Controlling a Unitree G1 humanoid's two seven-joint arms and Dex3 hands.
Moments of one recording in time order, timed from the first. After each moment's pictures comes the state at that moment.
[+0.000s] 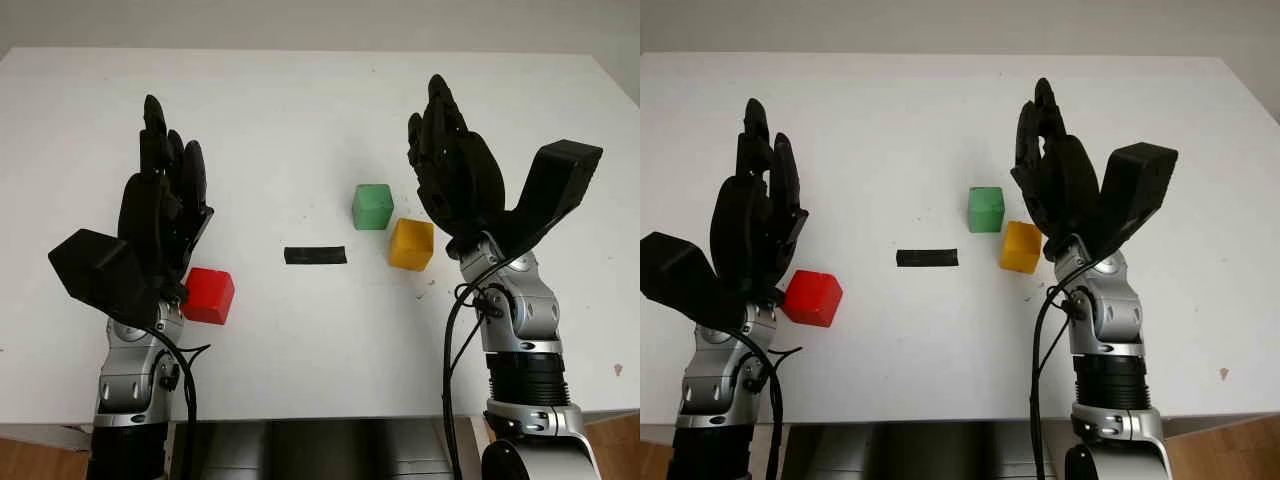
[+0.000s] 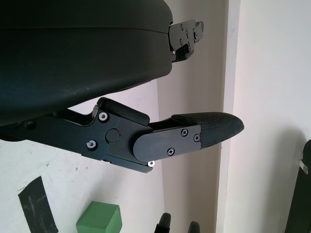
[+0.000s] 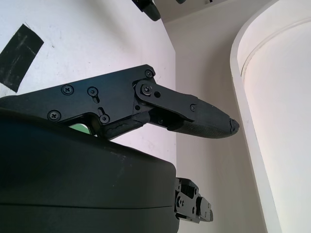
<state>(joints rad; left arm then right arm) -0.27 0.13 0.17 -0.11 -0.15 0.03 -0.03 -0.55 -0.12 -0.15 0.08 0.28 0.31 0.16</state>
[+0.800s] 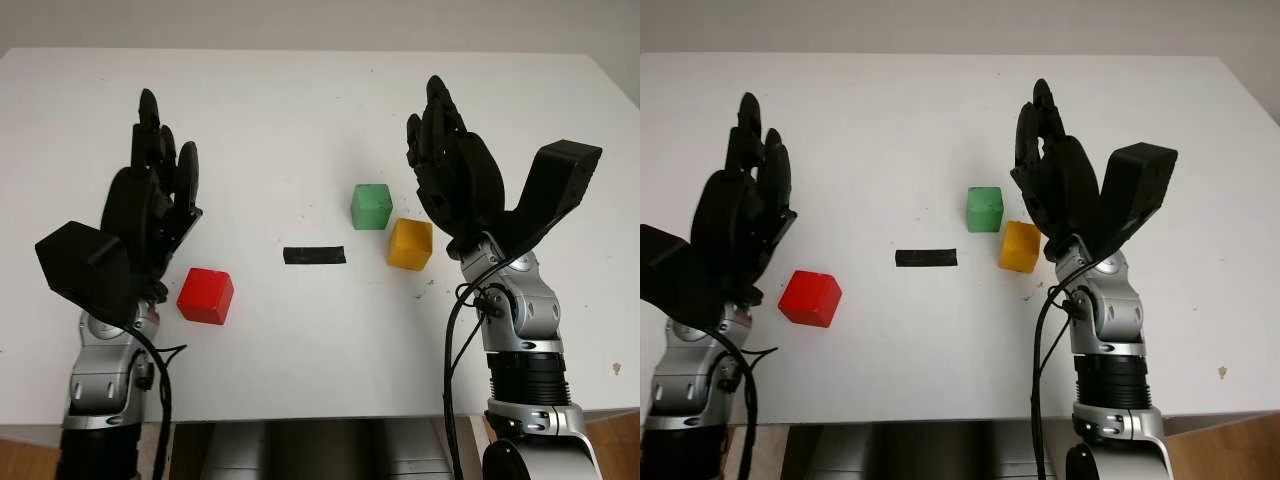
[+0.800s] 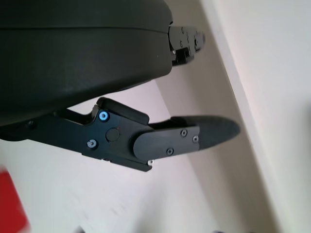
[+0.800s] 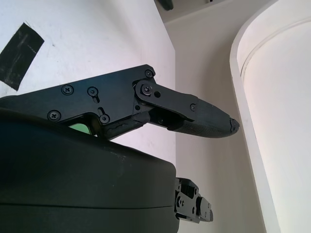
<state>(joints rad) -0.24 0.36 0.19 -0.21 0.07 0.09 -0.07 -0.55 -0.12 -0.15 0.07 0.28 0.32 0.16</state>
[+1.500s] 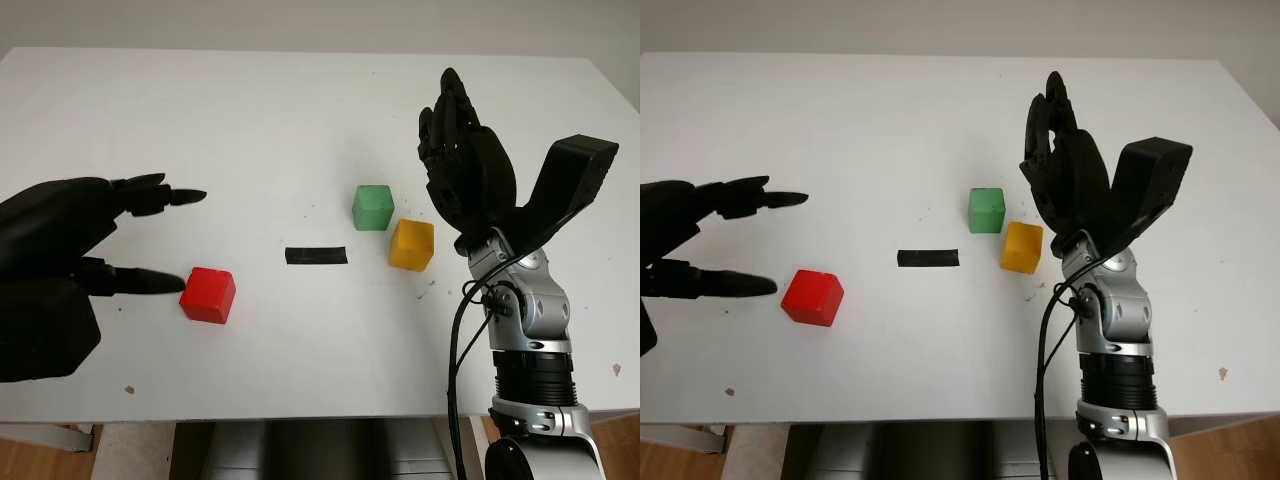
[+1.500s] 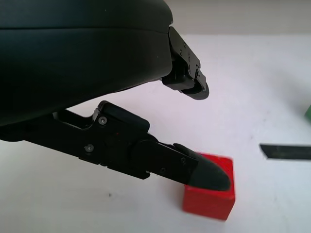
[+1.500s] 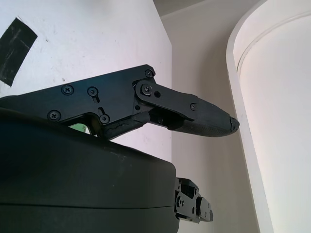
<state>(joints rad) -0.01 1.00 0.34 -0.53 0.31 0.14 -0.70 -0.55 -0.13 -0.17 0.04 0.29 0.34 0.14</state>
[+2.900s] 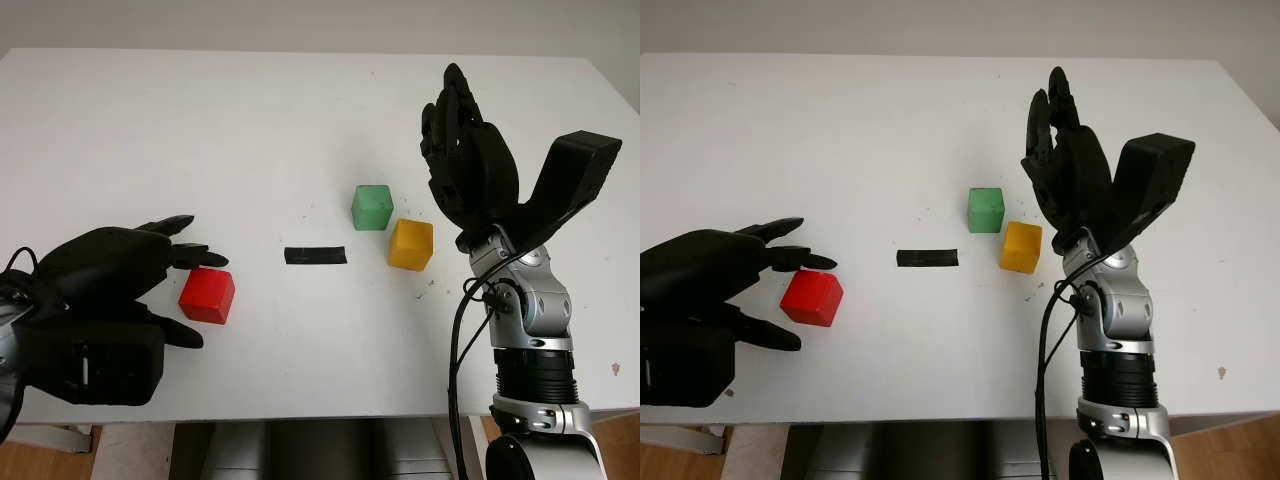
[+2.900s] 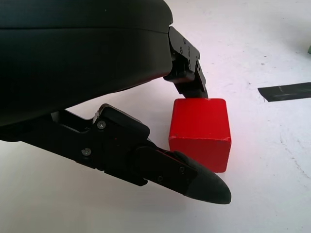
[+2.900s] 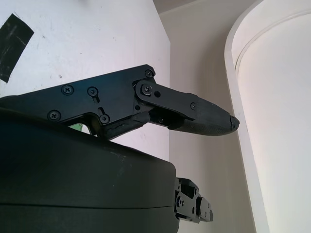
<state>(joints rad) -0.04 0.92 0.10 -0.44 0.51 0.06 -0.64 -0.56 -0.13 -0.17 0.04 0.29 0.33 0.14</state>
